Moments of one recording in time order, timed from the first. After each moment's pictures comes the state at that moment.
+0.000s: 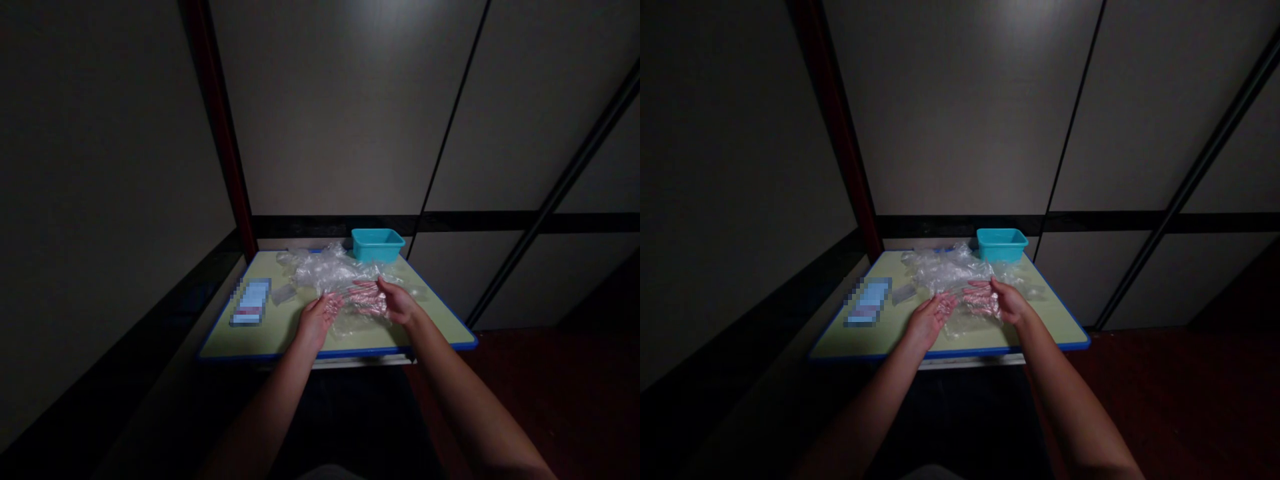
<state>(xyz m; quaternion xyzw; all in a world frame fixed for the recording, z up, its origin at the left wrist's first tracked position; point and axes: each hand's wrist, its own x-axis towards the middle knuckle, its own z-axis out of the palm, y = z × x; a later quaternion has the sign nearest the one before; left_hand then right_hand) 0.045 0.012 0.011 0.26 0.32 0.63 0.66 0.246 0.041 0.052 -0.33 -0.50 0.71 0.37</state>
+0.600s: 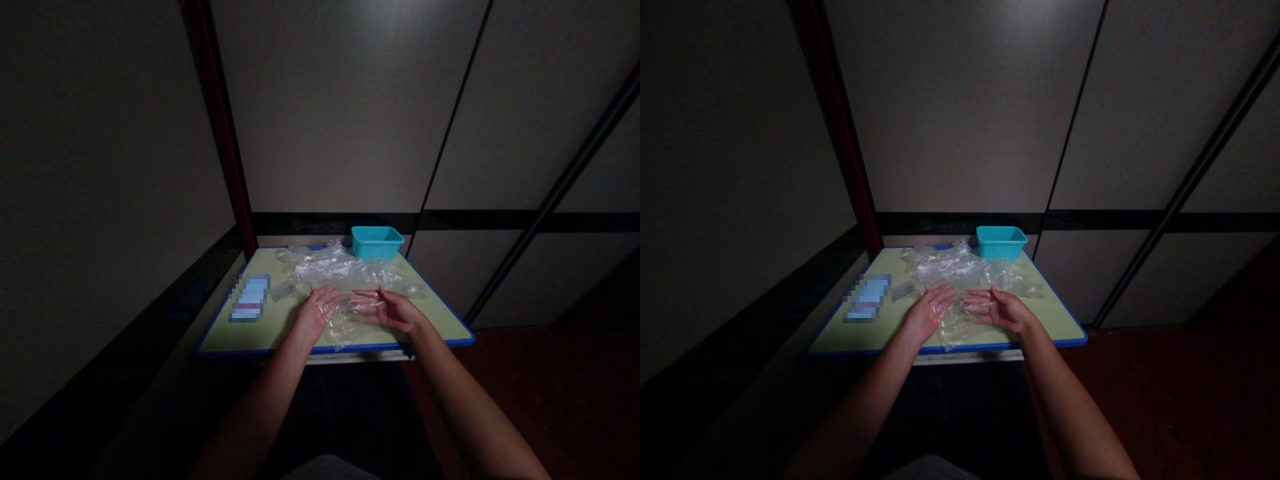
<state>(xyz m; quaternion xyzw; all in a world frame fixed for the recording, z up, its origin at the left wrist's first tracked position) 0.036 0.020 0.018 0.21 0.32 0.58 0.72 0.255 0.023 0.040 -0.25 -0.48 0.78 0.33</state>
